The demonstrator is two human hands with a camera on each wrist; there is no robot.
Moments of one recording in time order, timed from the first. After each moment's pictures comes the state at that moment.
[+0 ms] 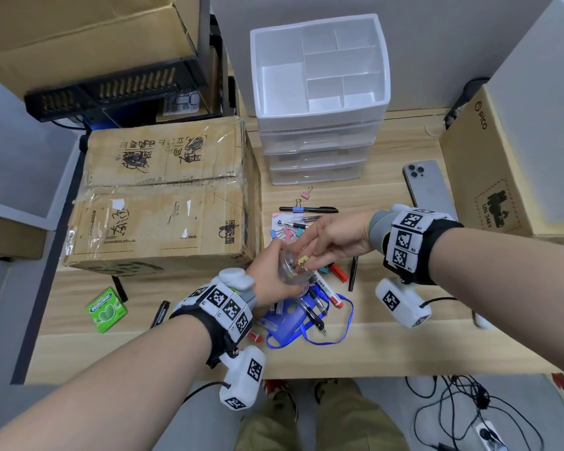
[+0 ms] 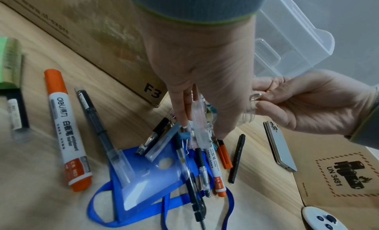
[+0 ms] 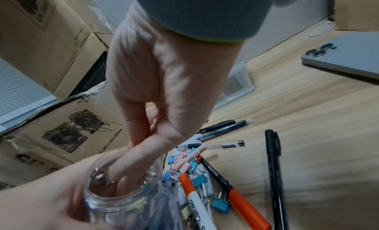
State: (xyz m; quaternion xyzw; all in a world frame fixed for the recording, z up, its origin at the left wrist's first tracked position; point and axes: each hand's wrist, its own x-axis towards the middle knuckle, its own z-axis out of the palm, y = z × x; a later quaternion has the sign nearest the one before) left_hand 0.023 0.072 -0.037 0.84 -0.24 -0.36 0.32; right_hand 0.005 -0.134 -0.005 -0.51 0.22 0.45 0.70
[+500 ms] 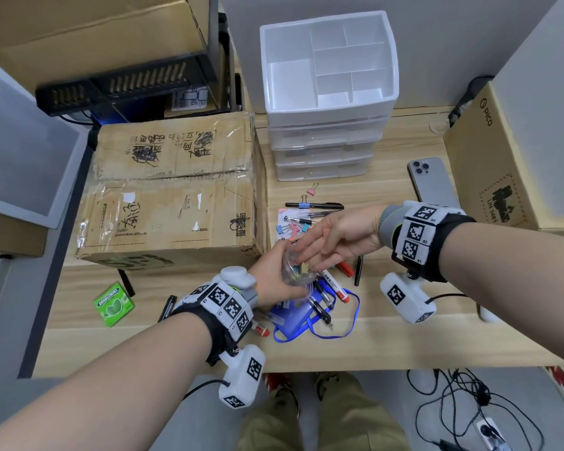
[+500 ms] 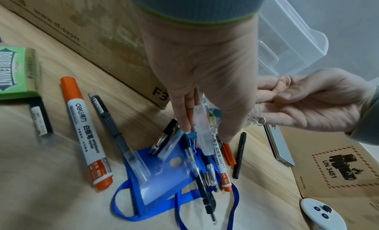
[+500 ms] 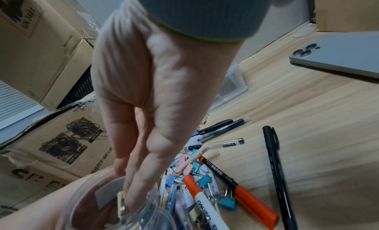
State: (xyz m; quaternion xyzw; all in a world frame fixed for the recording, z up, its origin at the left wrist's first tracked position) left_hand 0.020 0.088 -0.036 0.82 -0.25 -0.39 0.33; right_hand 0.001 -0.133 -0.001 -0.46 0.15 0.50 0.72
